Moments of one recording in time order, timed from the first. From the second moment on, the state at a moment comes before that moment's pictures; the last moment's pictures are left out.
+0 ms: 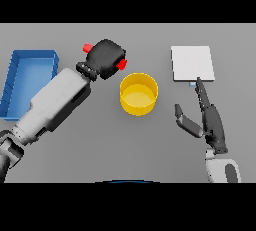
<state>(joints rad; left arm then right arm) -0.93 0.30 -0.67 -0.95 -0.81 -0.10 0.05 0.11 -0.07 0.11 -1.71 0.22 -0.02 -0.11</state>
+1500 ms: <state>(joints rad) -1.38 0.18 -1.36 -0.70 -1.17 -0.27 -0.09 0.11 -0.06 0.12 -1.71 0.27 -0.07 -0.10</state>
